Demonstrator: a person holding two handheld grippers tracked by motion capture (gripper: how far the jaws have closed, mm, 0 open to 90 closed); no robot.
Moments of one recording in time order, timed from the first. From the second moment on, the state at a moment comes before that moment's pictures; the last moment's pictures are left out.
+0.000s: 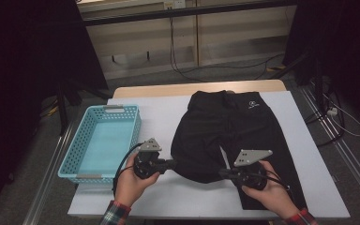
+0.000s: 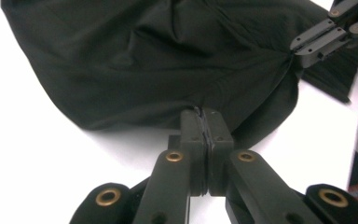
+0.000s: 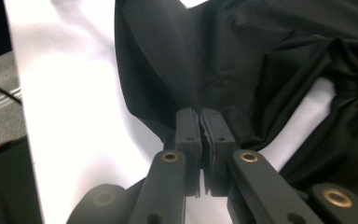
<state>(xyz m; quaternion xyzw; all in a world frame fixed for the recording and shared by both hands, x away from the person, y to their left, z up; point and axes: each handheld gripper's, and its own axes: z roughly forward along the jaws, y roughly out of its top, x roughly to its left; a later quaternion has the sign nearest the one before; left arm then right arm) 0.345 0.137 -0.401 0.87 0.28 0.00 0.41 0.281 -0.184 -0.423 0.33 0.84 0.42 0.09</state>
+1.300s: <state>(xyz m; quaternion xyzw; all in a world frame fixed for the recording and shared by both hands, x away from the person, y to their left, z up) 0.366 0.139 -0.437 0.88 0.34 0.10 0.31 0.285 -0.172 -0.438 0.33 0.85 0.41 0.10</state>
